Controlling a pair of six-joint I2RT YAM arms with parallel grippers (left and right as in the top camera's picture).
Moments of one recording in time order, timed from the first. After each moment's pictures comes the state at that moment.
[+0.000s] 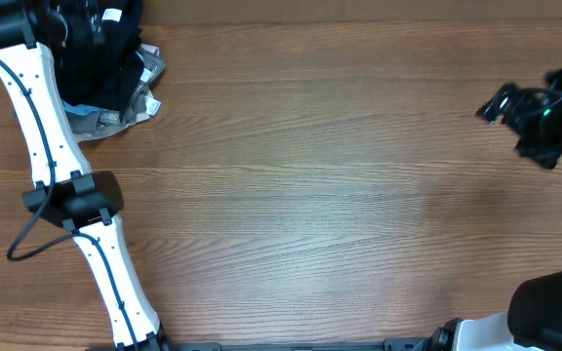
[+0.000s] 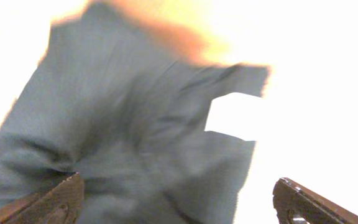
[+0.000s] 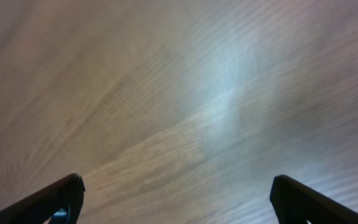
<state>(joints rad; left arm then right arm) 0.28 2.58 3.08 -1.33 0.17 0.03 -0.36 1.66 1.74 -1.28 -0.29 0.27</state>
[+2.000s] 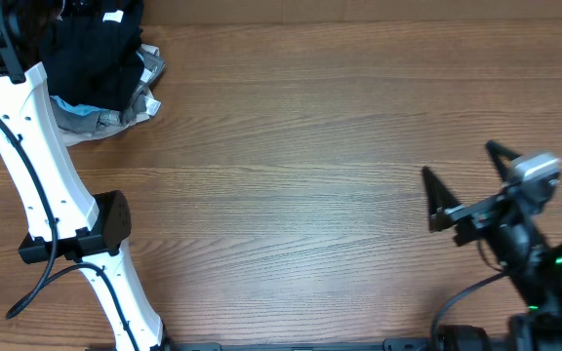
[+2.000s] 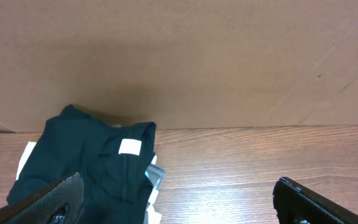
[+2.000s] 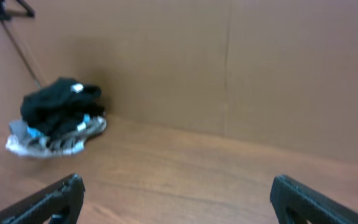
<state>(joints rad) 0.17 2.25 3.12 -1.41 0.25 0.02 -0.07 0.54 0.85 -0.42 -0.47 -0.01</state>
